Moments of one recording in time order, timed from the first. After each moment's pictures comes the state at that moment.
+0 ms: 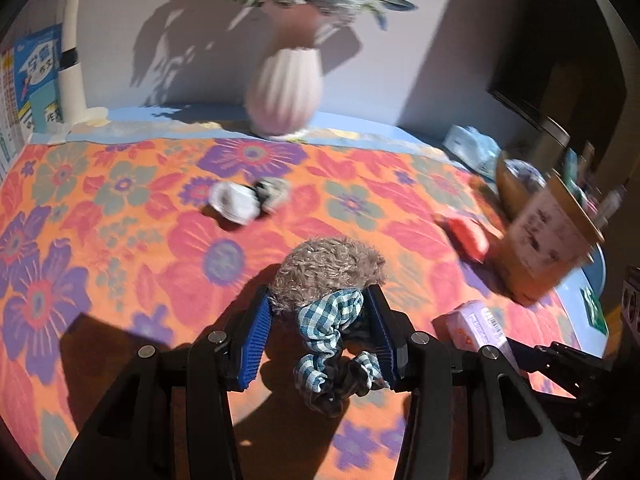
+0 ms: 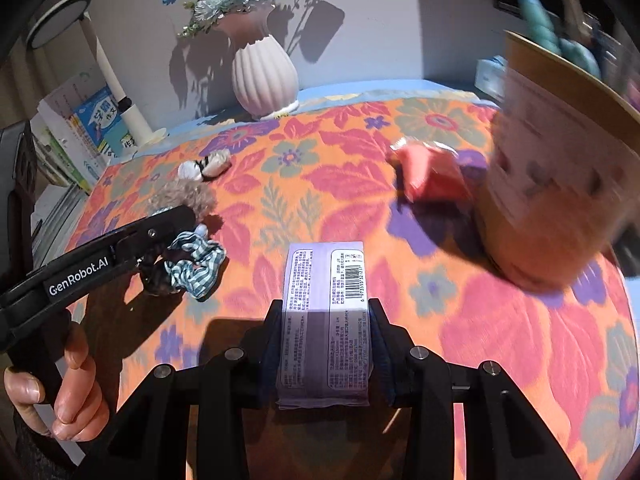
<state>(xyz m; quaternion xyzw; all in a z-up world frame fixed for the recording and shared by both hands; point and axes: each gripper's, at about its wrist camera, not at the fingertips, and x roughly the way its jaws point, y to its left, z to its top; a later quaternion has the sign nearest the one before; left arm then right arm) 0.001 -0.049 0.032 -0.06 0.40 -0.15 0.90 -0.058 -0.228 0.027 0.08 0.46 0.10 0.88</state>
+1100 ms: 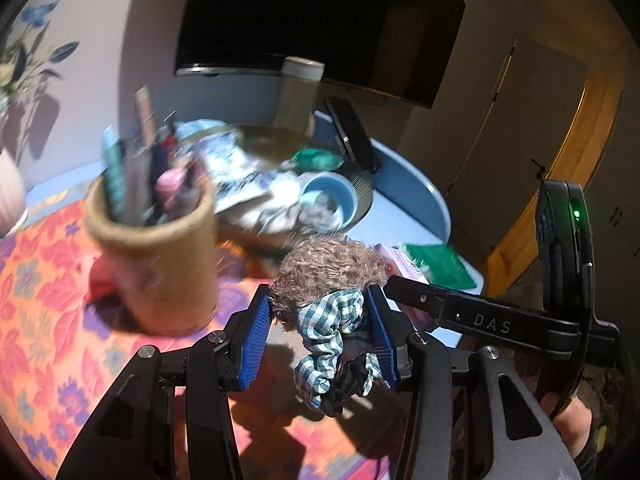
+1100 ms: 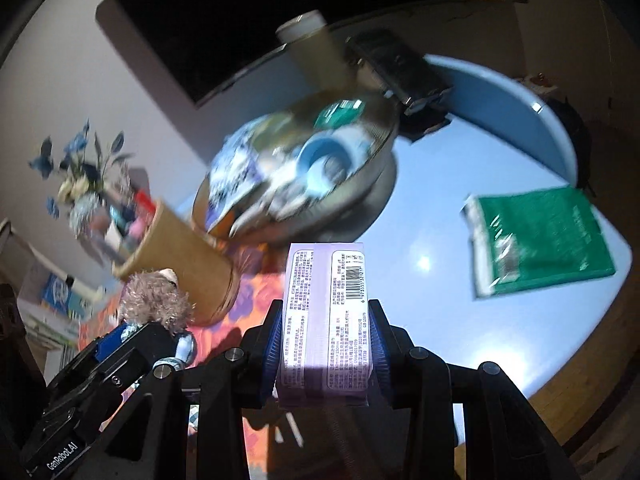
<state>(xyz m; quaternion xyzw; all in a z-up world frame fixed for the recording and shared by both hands) -0.083 -0.325 0.106 0.02 0.36 -0.40 0.84 -0.160 -0.513 0.080 0.28 0.39 -0.08 0.87</state>
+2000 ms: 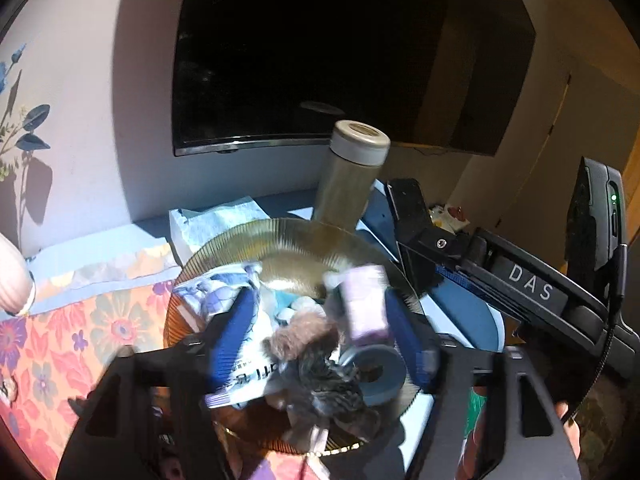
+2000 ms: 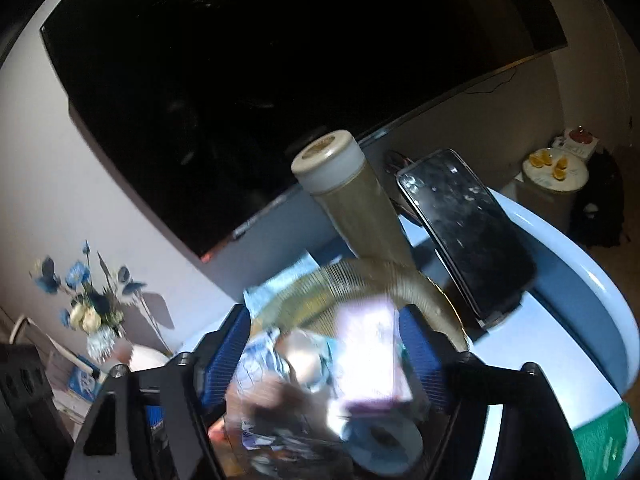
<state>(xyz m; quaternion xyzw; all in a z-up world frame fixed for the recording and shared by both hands) 0.051 -0.402 0.164 0.00 0.36 -0.31 0.88 0.002 -0.603 0.147 0.32 0.30 -0.05 0.90</state>
